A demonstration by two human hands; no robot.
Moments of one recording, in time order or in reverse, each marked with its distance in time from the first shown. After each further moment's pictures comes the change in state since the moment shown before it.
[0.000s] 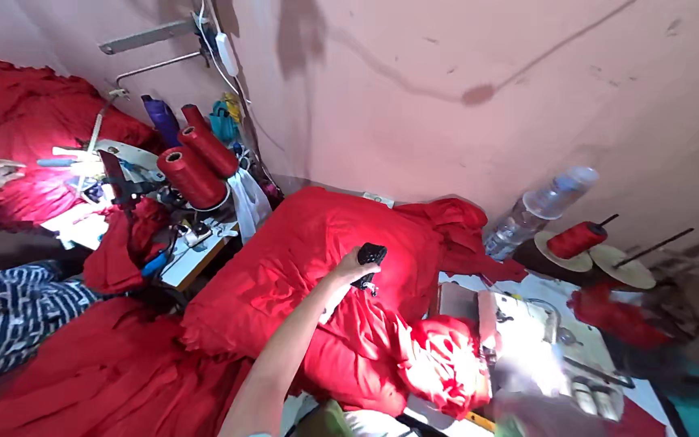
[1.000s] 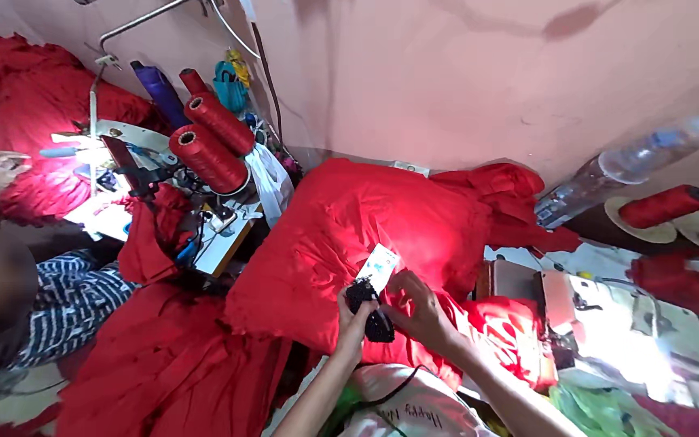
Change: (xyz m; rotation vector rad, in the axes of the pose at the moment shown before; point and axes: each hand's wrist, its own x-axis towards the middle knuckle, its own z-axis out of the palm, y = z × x) left_hand -0.141 -0.064 0.007 -0.772 0.481 -0.160; right_hand 0.088 0.122 0.201 -0.128 -0.420 0.242
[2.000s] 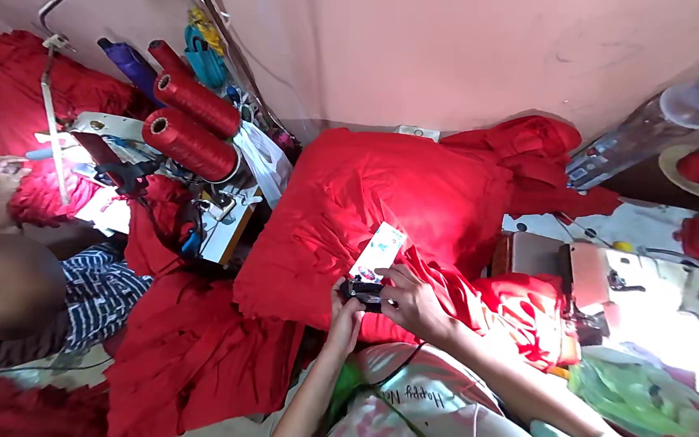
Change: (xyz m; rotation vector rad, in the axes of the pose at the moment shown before) left_hand 0.011 -0.018 -0.026 -0.058 0.030 0.002; right_hand -0.003 0.030 0.031 -0.301 -0.024 -0.202
